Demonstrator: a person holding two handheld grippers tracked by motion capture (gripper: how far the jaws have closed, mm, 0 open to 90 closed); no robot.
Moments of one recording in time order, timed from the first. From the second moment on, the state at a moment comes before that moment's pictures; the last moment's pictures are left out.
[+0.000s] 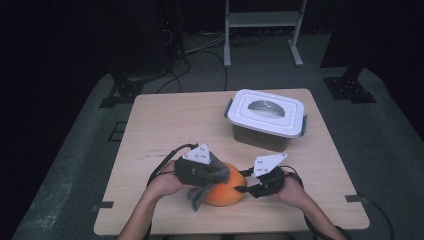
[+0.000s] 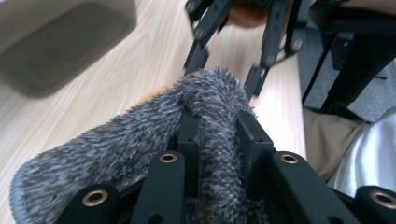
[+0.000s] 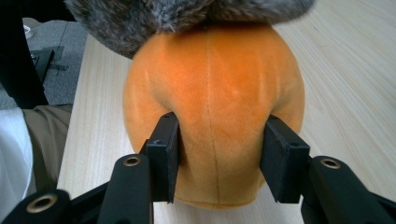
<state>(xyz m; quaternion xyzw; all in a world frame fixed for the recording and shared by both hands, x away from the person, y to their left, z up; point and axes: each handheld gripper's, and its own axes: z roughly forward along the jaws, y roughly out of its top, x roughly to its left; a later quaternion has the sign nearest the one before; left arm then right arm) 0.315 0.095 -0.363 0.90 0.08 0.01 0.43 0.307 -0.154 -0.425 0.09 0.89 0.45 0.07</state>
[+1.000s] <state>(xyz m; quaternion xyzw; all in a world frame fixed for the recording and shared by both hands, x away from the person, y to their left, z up) 0.312 0.105 -0.358 0.90 0.08 0.02 0.42 0.304 -0.146 -0.422 0.08 0.88 0.46 0.07</state>
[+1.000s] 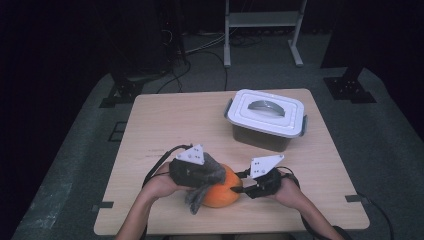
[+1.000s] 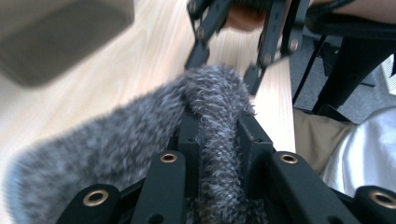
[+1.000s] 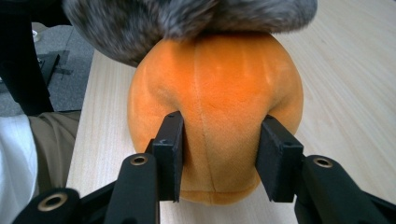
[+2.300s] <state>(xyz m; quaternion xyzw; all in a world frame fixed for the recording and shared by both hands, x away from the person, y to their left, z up) 0.312 0.092 -0.367 0.90 0.06 -0.02 0.43 0.307 -0.148 -0.427 0.07 0.89 0.45 0.05</state>
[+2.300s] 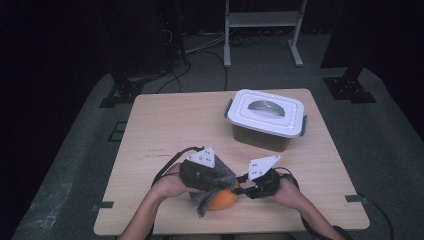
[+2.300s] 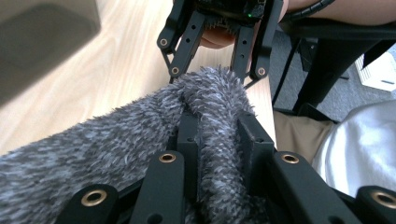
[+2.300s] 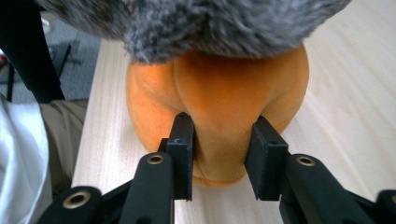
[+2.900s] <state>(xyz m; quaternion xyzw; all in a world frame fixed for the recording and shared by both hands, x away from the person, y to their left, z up) 0.325 0.109 -0.377 0.91 0.10 0.02 0.40 0.308 -0.152 -0.421 0.09 0.87 0.48 0.10</state>
